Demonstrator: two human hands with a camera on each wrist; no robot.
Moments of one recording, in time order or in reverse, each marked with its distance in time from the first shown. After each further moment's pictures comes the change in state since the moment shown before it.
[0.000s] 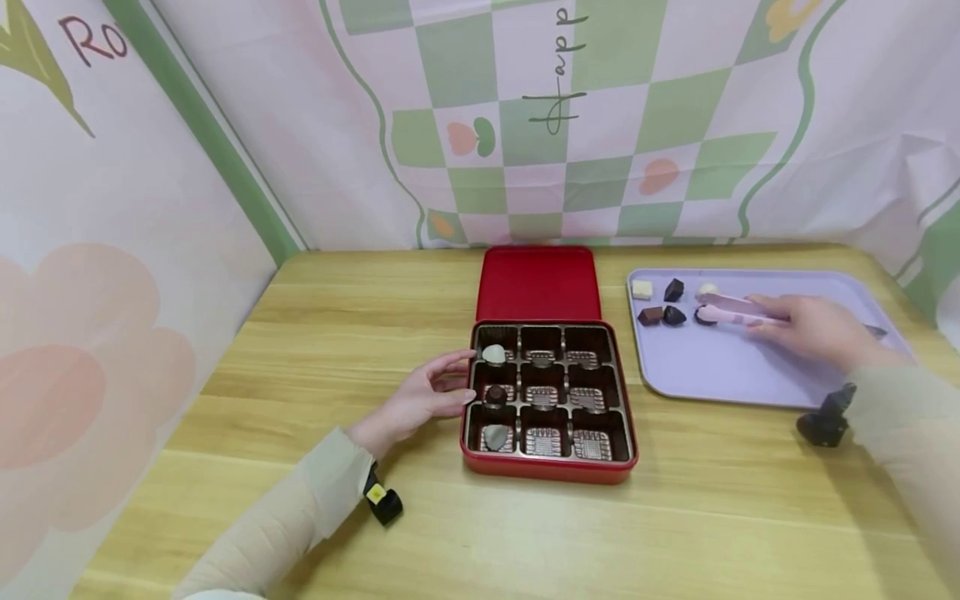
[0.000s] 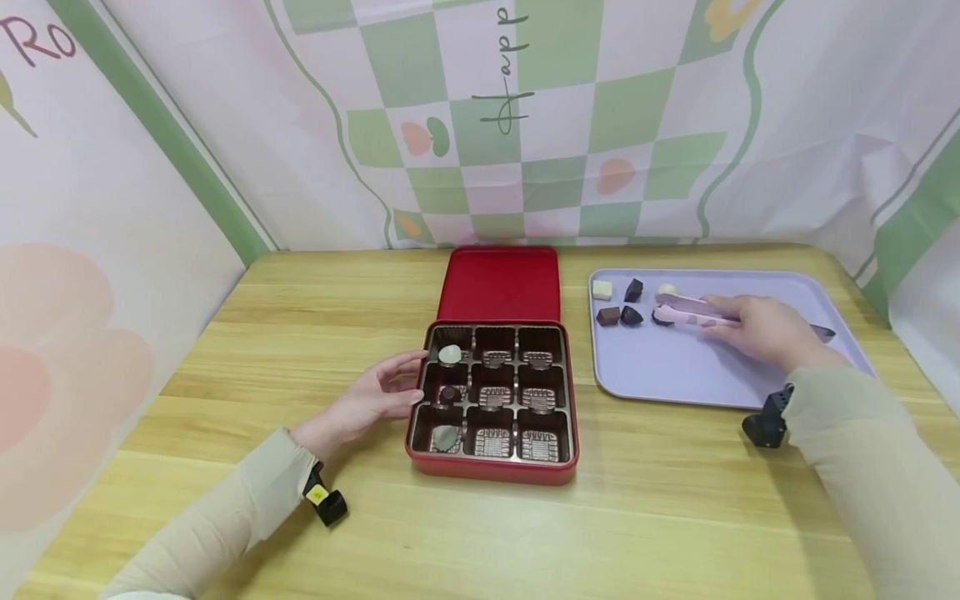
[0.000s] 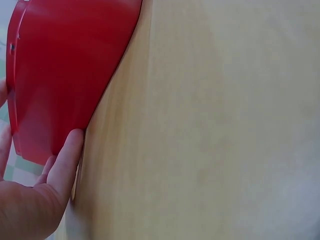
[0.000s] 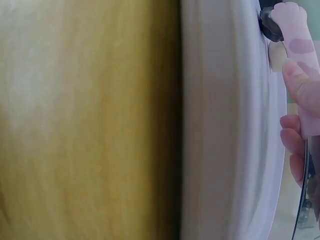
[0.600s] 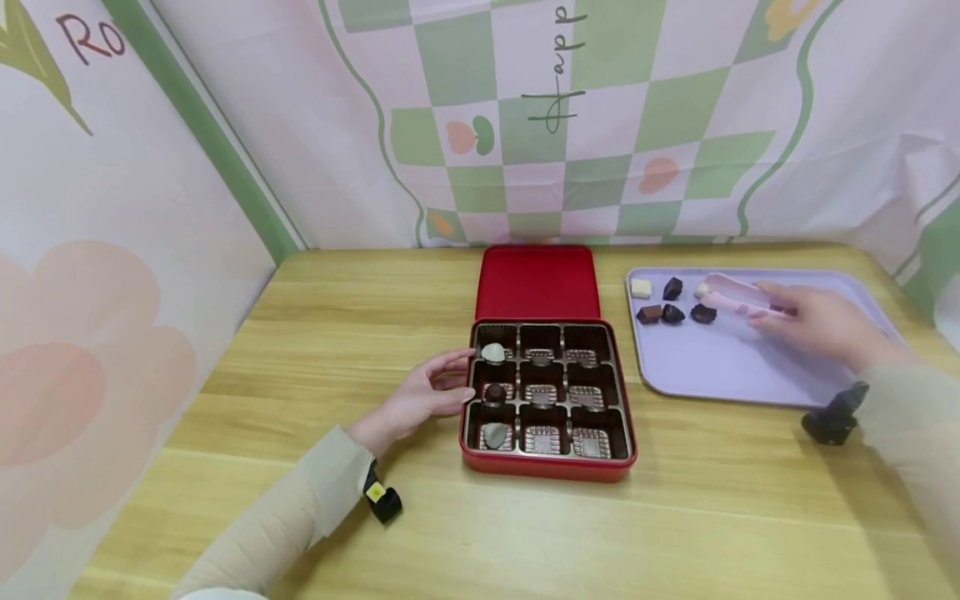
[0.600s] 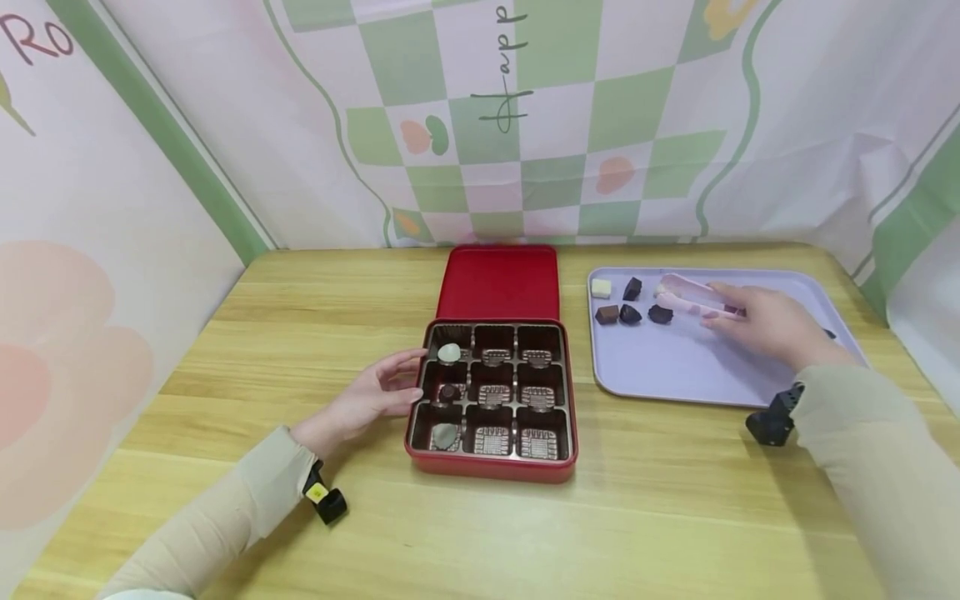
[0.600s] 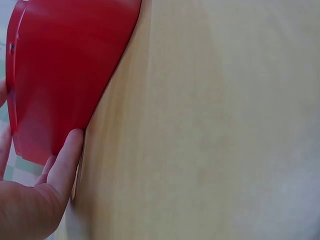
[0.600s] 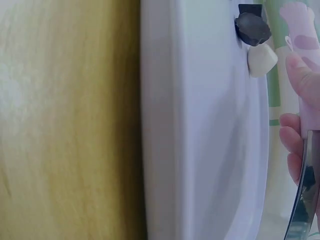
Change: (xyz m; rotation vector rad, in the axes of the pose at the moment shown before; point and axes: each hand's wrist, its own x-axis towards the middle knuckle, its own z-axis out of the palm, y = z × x) left_hand -0.001 0.000 0.000 -0.005 0.002 0.003; right_hand -0.005 -0.004 -0.010 0.067 0.042 -0.013
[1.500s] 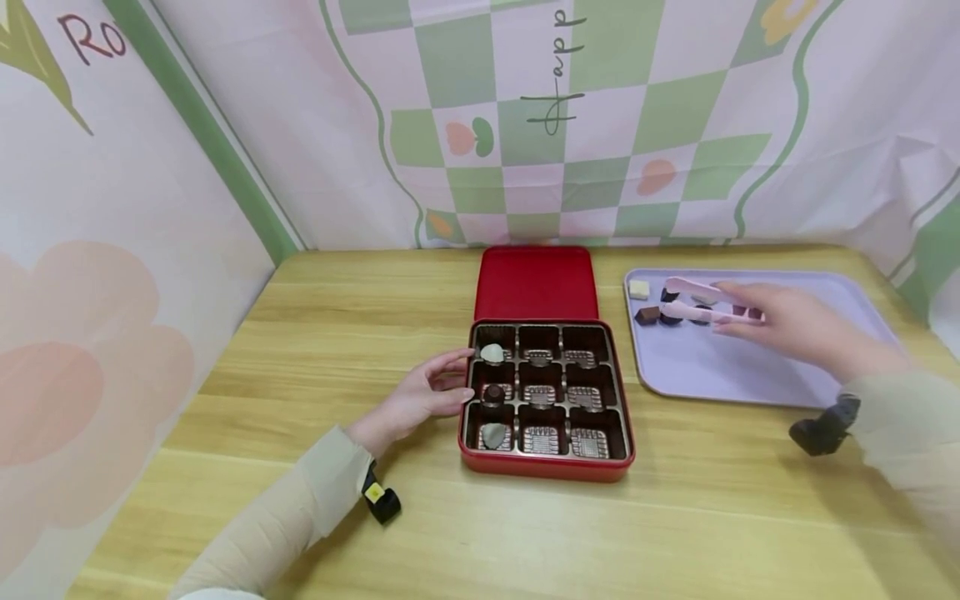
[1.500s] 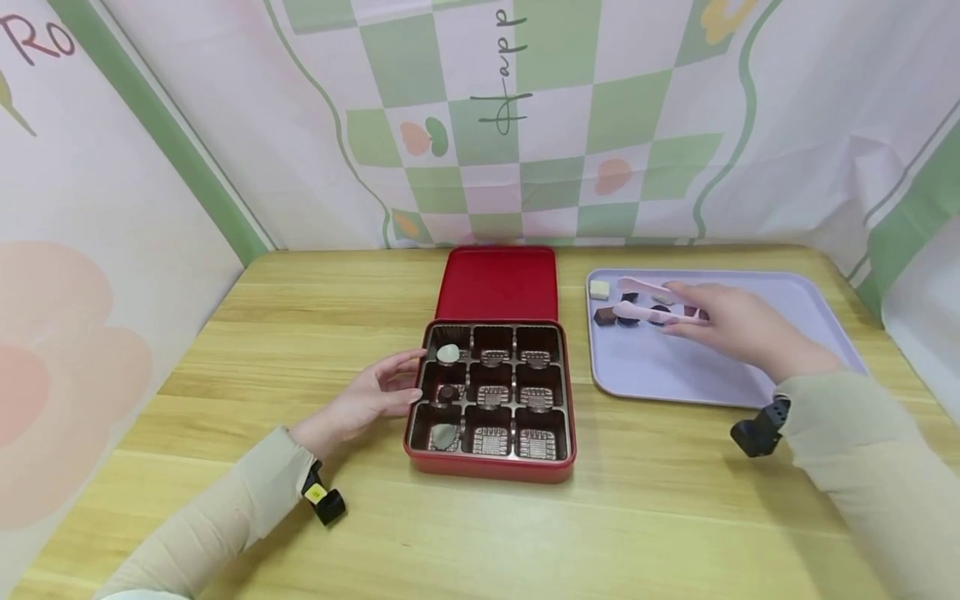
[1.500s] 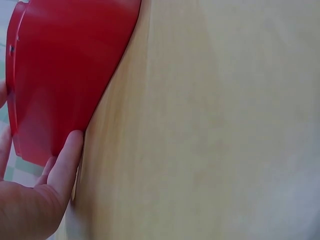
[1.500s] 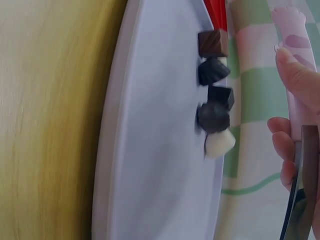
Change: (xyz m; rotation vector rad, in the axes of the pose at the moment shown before) left_hand 0.000 0.000 0.001 -0.007 0.005 -0.004; right_hand -0.002 -0.061 -0.009 -0.133 0.082 -0.229
